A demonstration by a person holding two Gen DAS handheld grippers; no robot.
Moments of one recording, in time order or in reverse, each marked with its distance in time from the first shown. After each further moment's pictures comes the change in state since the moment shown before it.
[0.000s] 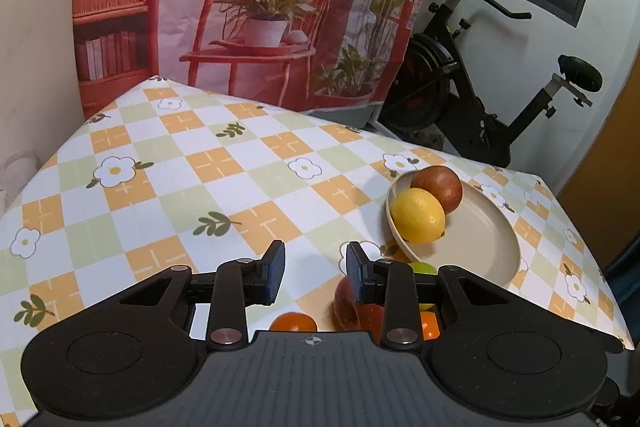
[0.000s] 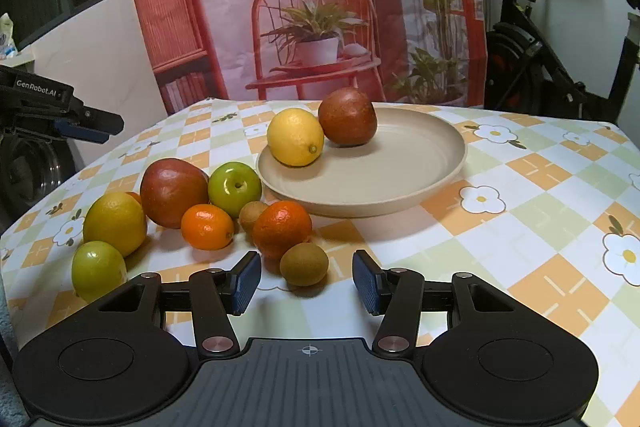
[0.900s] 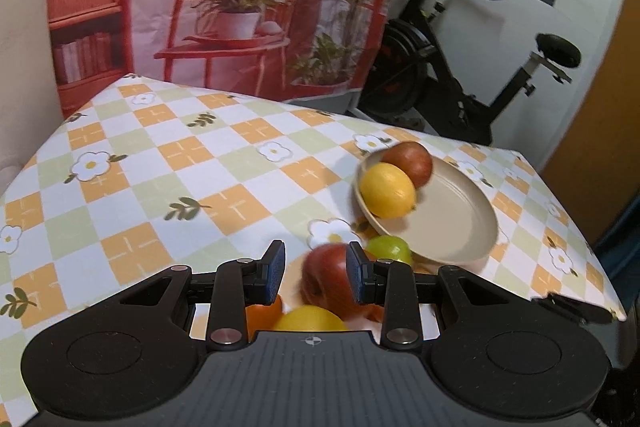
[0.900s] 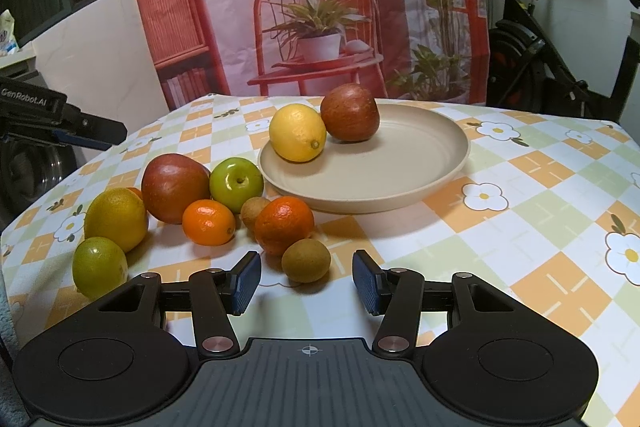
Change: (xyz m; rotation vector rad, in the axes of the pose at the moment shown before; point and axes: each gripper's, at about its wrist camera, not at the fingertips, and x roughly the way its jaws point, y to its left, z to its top) left arm -0.003 -0.022 -0.014 0.063 0.027 -0.049; right arm 0.001 0.001 0.000 -0.002 0.009 -0.001
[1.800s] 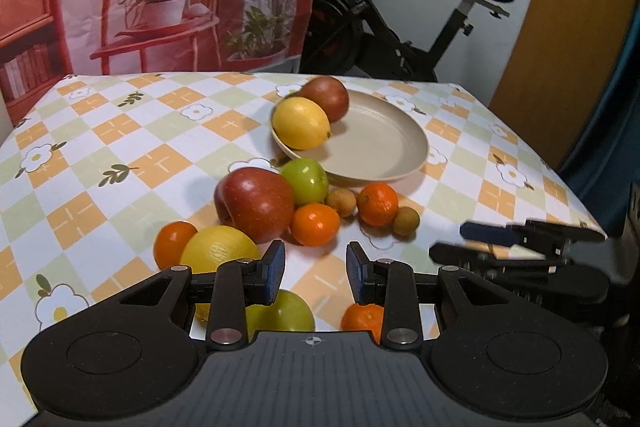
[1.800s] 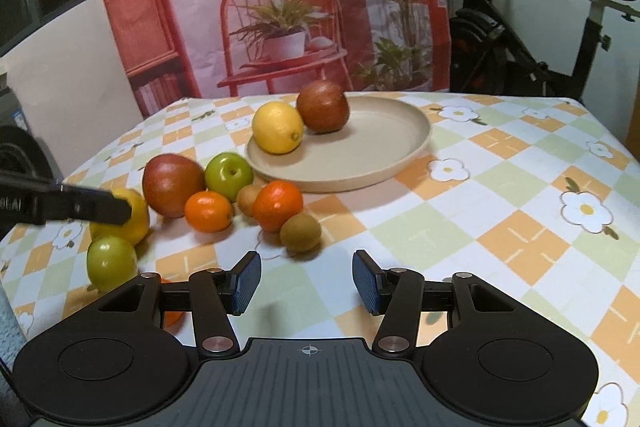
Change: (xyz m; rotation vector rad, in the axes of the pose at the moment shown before) left arm -0.009 -0.041 -0.047 0.174 0.080 -0.114; right arm -0.033 0.013 -0.010 0.083 0.005 -0.097
